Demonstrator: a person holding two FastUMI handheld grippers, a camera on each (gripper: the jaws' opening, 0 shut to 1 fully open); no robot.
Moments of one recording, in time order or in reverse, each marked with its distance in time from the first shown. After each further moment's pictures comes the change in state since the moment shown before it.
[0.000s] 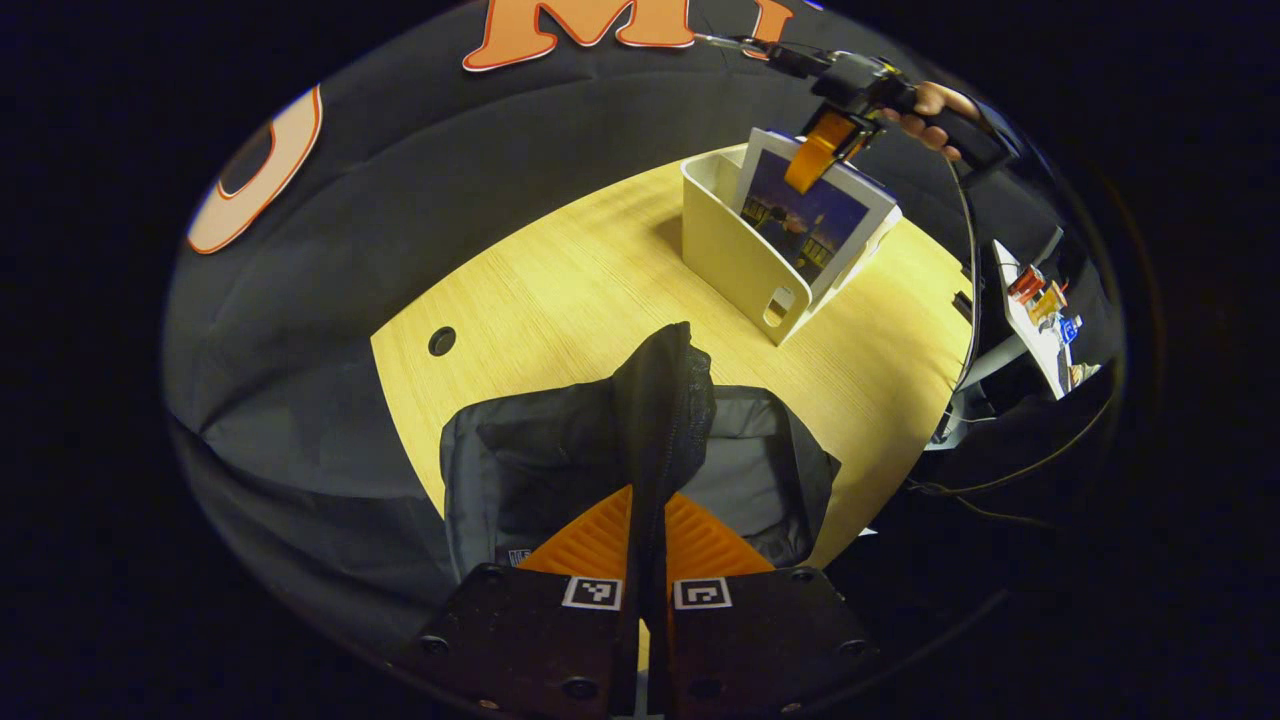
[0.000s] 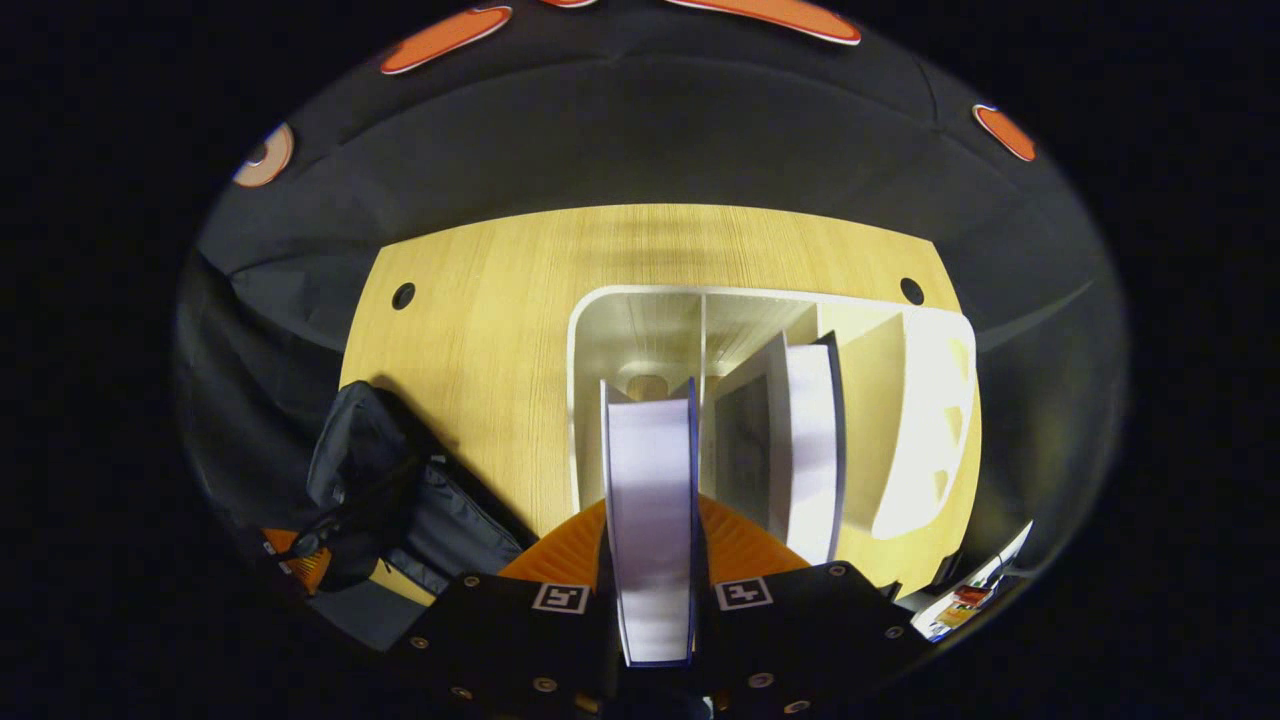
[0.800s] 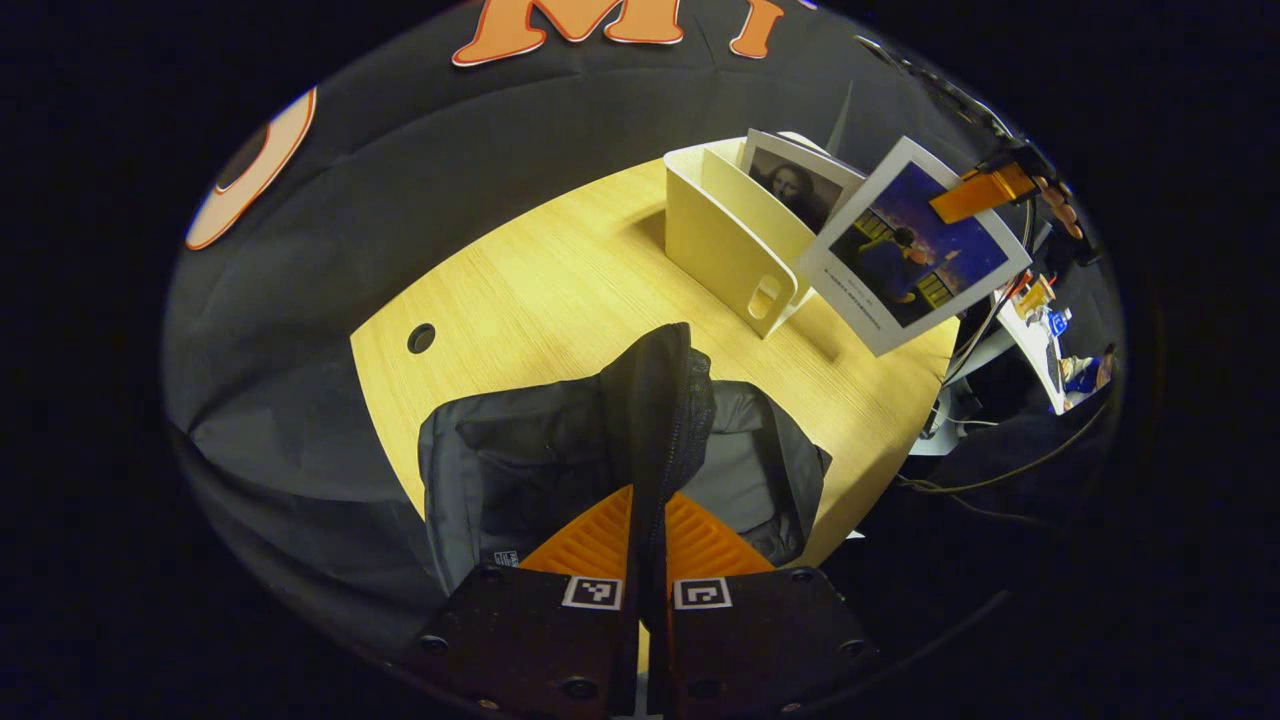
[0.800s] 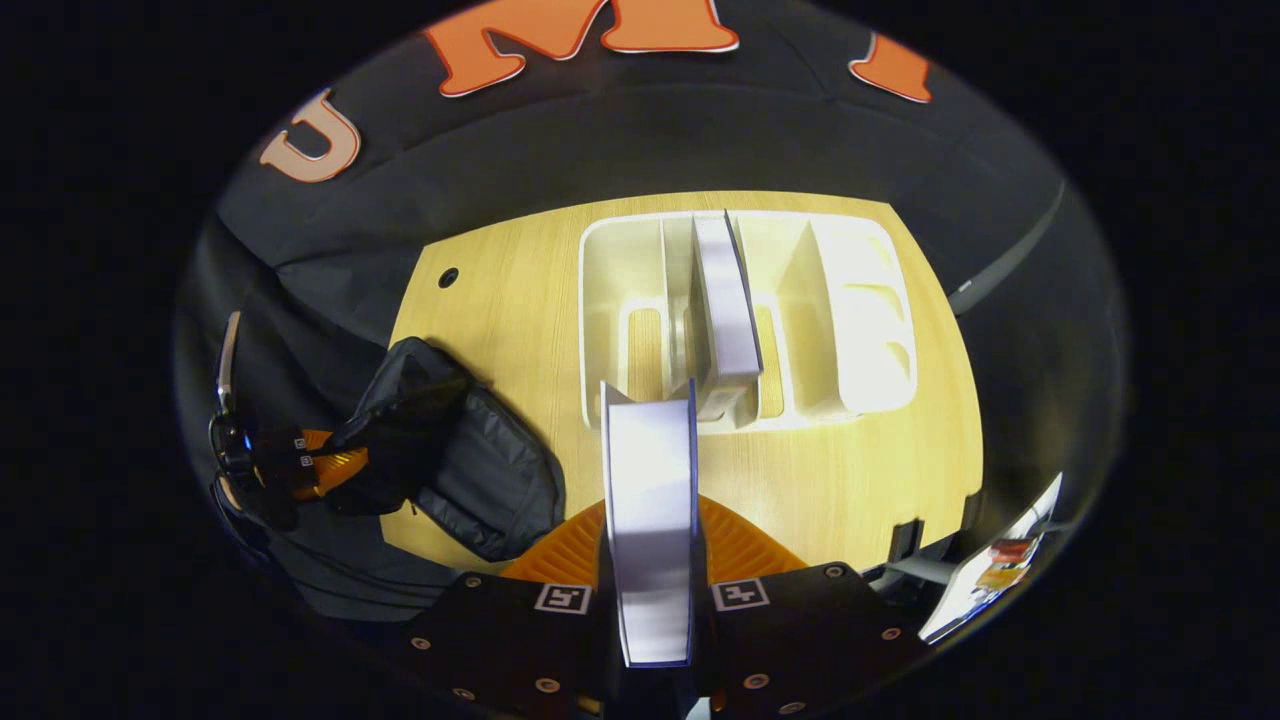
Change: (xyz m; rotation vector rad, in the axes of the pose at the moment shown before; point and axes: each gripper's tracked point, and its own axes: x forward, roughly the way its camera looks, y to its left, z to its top) left arm 0.008 -0.003 -0.005 0.020 -0.005 -0.051; right arm -0.079 -0.016 -0.131 0.106 -0.059 0.098
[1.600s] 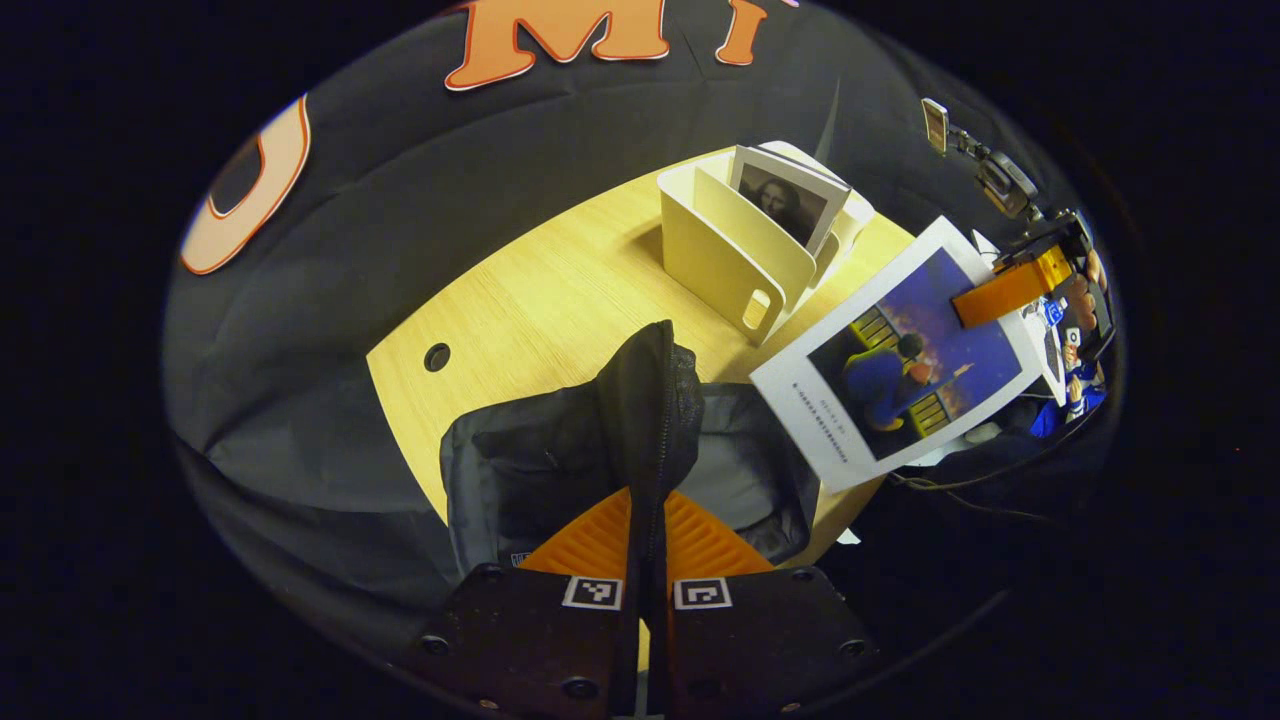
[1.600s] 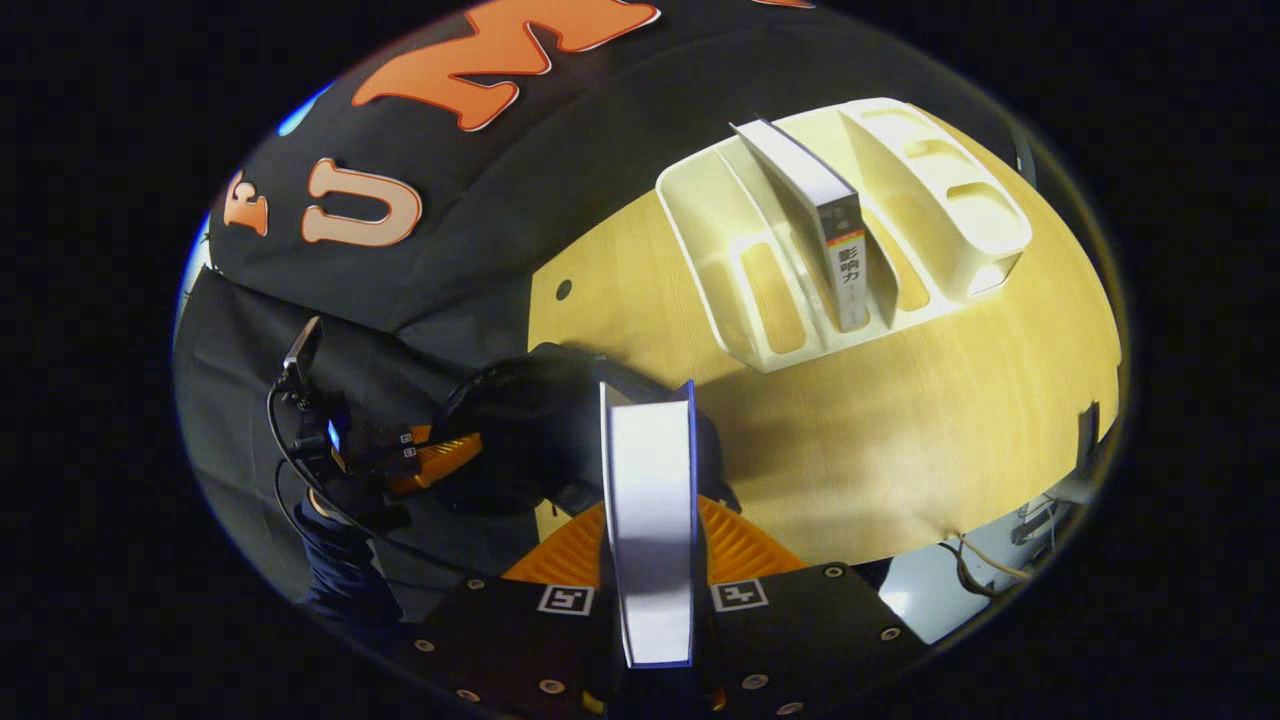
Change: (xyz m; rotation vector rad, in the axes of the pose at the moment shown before) left arm -0.002 0.005 0.008 0.027 -0.022 0.024; right arm 0.022 0.091 -0.065 0.245 -0.016 0.471
